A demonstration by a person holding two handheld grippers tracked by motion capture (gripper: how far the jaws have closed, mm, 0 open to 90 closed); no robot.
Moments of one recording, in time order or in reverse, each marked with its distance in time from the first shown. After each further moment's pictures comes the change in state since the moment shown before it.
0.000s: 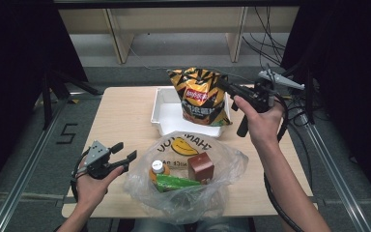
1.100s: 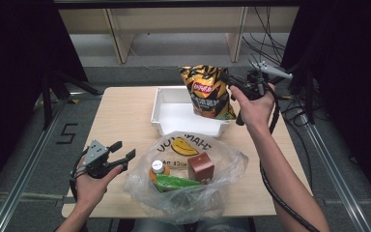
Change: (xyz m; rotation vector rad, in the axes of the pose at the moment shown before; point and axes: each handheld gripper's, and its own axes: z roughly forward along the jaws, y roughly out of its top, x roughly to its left) left arm 0.002 0.002 -0.002 -0.010 0.017 0.003; right arm -0.036 0.002 0.035 0.059 -0.193 -0.029
